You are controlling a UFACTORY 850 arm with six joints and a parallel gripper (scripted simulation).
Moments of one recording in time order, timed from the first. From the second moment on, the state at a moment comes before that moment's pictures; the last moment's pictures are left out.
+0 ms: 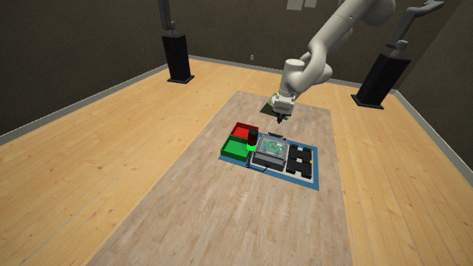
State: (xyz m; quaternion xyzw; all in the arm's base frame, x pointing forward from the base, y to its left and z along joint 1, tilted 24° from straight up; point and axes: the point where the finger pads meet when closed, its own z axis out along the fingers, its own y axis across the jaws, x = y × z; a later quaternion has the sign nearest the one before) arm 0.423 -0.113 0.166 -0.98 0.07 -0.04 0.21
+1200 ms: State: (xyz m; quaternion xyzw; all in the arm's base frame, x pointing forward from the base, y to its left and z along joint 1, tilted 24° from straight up) arm 0.434 -0.060 0.189 -0.97 0.07 -0.04 0.21
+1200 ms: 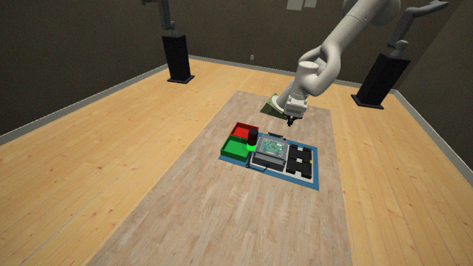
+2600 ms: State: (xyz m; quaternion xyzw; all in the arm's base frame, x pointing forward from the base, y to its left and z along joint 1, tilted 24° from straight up) arm 0.443 -0.028 0.128 -0.98 0.07 -0.04 0.21
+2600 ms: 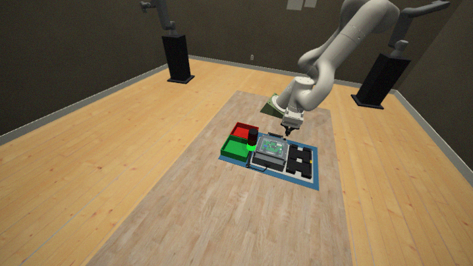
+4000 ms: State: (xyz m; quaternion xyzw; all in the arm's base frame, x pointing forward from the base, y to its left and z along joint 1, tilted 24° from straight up) arm 0.447 -0.017 0.103 -0.98 0.07 -0.04 0.21
